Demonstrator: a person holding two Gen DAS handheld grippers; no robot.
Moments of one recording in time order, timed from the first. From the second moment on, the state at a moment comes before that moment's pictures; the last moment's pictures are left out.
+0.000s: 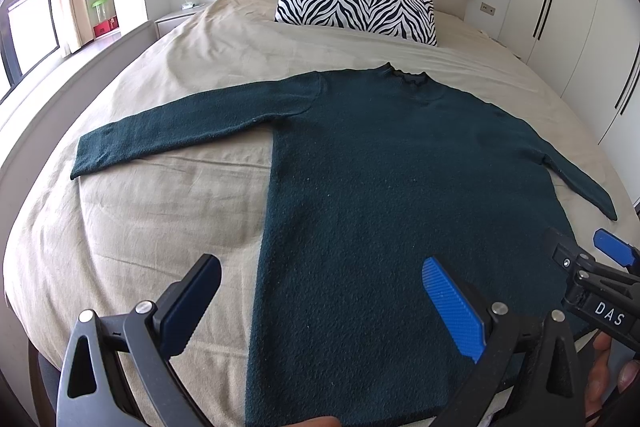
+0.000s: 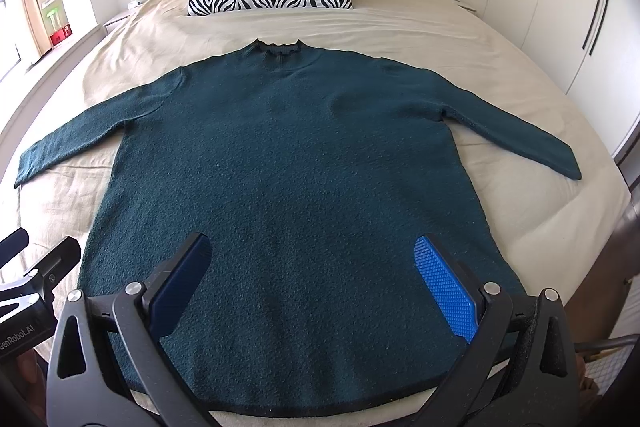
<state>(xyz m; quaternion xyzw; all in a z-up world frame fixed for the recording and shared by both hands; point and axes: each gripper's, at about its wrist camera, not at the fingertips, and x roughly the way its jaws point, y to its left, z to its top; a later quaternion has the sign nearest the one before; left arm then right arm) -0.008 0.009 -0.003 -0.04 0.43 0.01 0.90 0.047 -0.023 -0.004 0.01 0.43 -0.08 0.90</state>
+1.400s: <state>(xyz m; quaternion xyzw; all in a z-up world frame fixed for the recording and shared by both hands) 0.009 0.023 -0.043 -0.13 0.48 -0.08 0.86 0.056 -0.061 -0.008 0.10 0.42 -0.04 0.90</state>
